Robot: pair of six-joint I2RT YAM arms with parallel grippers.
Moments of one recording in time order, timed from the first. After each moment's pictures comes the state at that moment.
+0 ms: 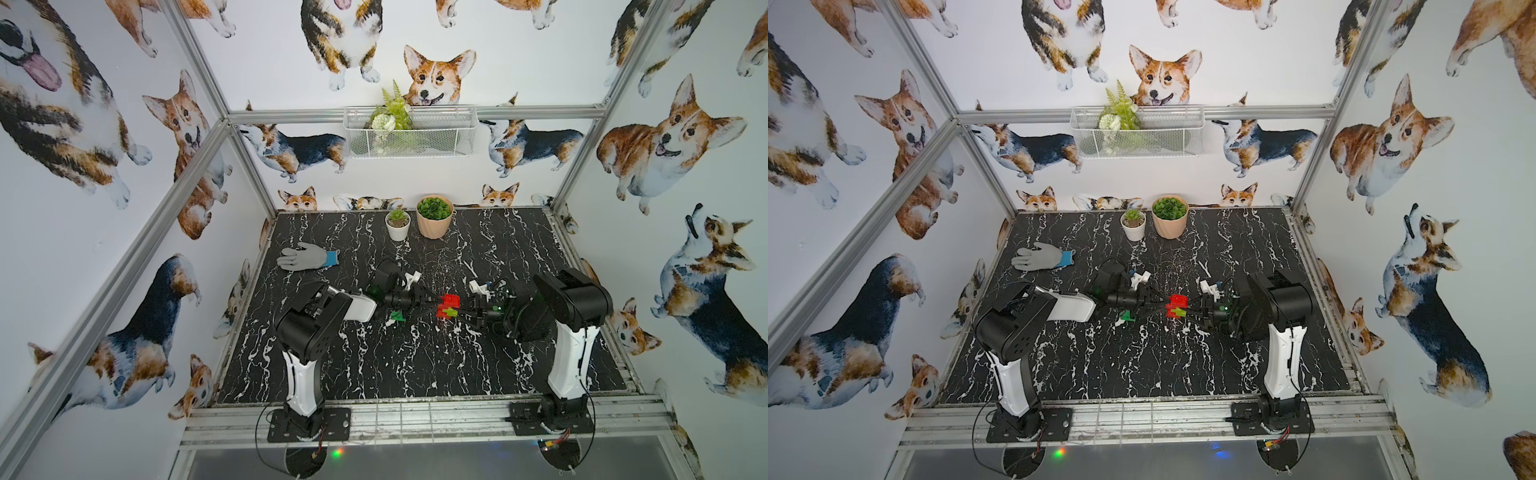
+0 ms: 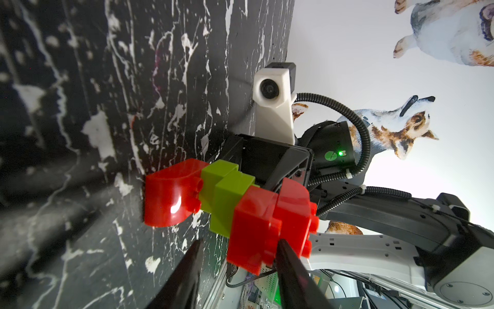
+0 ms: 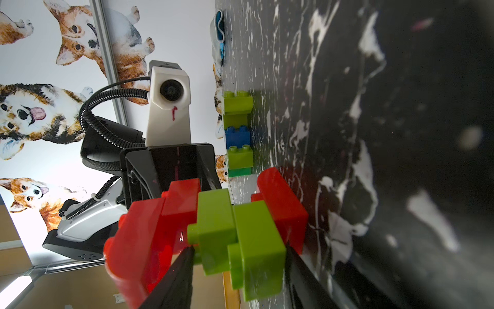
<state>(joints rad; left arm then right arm) -0.59 1.90 0.83 0.50 0.89 -1.19 0.22 2.04 0.45 1.13 -1.20 1.16</state>
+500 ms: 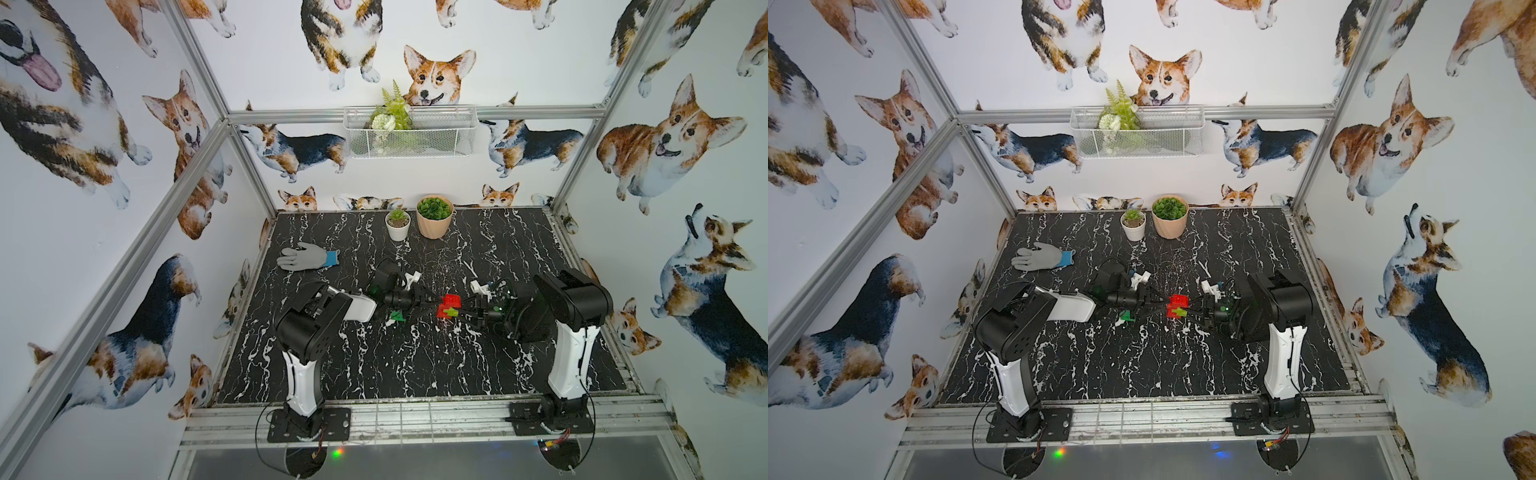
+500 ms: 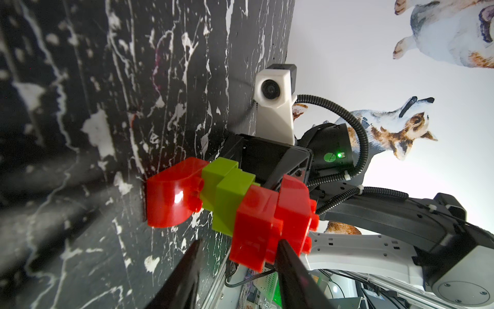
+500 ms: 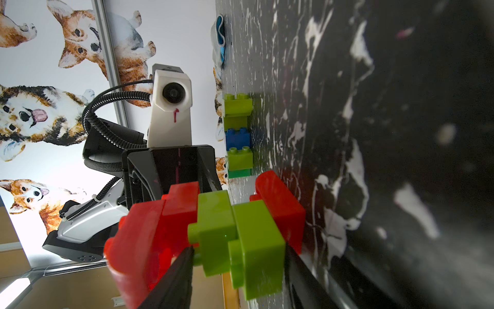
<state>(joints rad) -0.59 1.90 0.83 0.50 0.89 -1.19 0.21 2.04 0.43 1.16 -1.19 1.17</state>
